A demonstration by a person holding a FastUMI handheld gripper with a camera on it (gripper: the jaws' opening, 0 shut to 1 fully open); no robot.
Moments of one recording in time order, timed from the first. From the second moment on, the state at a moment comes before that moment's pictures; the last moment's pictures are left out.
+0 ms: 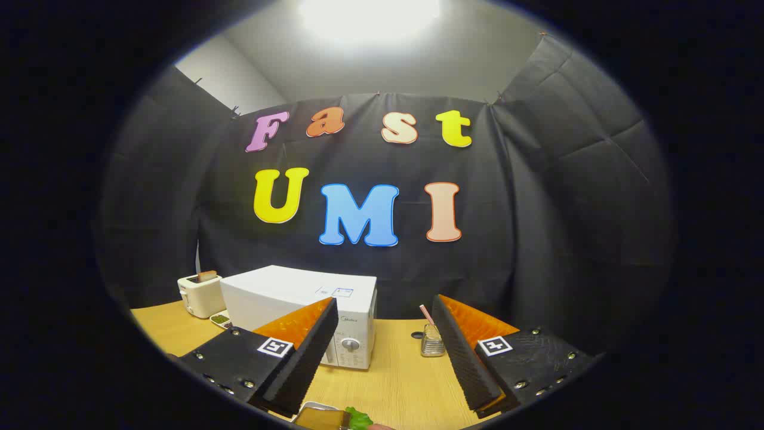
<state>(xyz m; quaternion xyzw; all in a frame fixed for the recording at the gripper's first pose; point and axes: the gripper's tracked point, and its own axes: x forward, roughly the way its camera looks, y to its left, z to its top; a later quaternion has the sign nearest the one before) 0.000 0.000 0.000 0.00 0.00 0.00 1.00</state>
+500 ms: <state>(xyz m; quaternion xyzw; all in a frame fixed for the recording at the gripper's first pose) 0.004 0.013 -0.018 -0.01 0.02 0.00 1.00</state>
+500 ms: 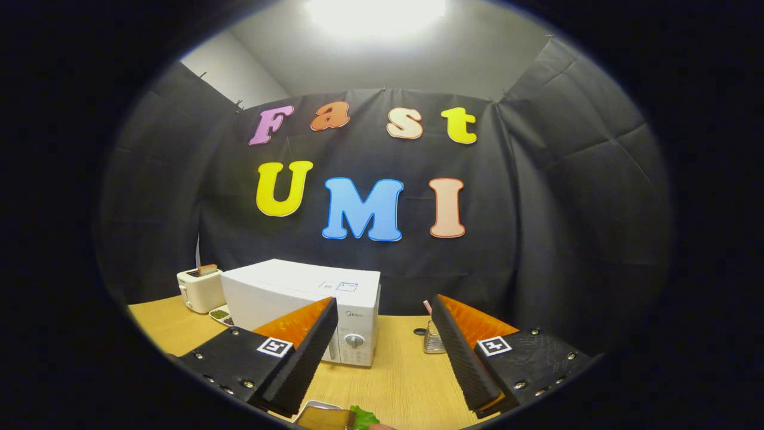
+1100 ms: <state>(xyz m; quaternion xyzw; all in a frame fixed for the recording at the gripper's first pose) 0.037 0.050 -0.051 0.00 0.01 0.02 1.00</state>
